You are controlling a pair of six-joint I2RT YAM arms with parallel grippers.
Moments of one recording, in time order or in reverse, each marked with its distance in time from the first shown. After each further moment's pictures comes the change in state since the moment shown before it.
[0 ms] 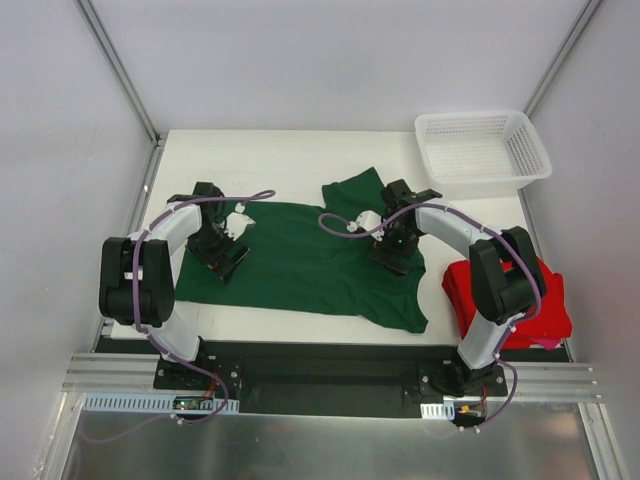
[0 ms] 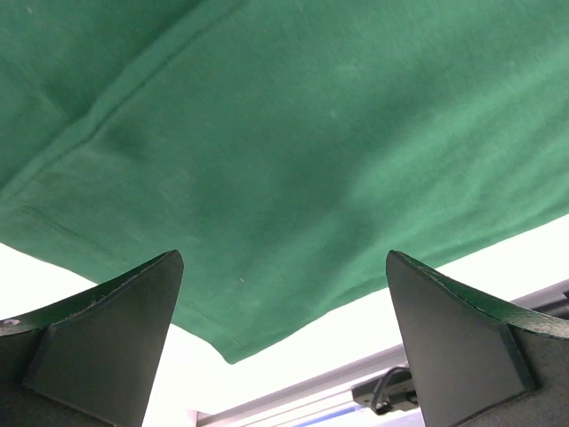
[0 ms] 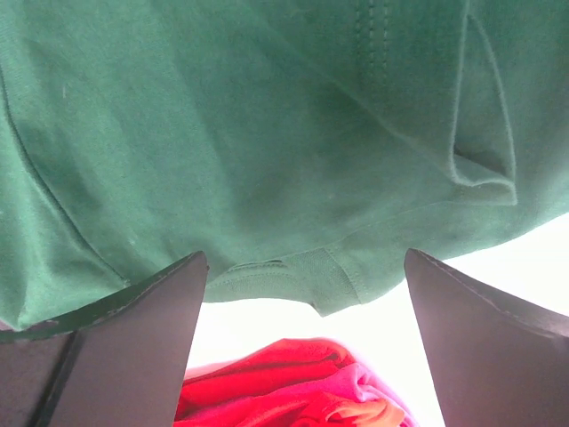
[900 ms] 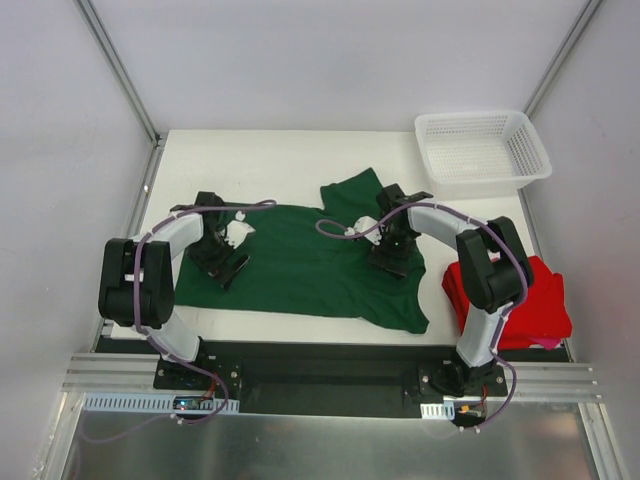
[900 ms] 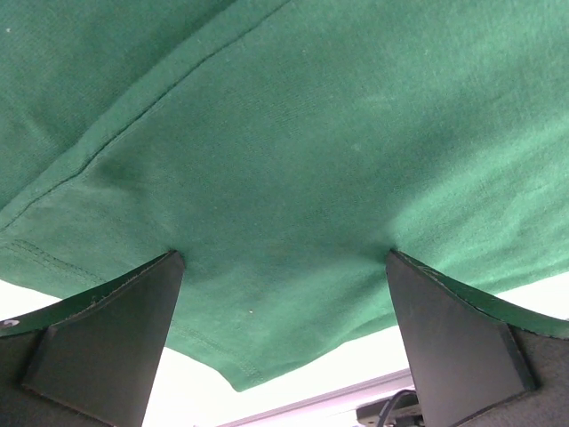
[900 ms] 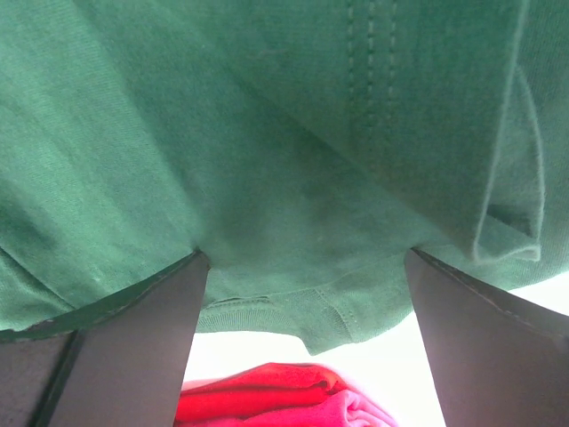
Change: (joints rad) left arm -0.001 0.005 -0.092 0.099 -0.034 -0.004; right arm 0.001 0.091 -0.002 0.041 0.030 -0.029
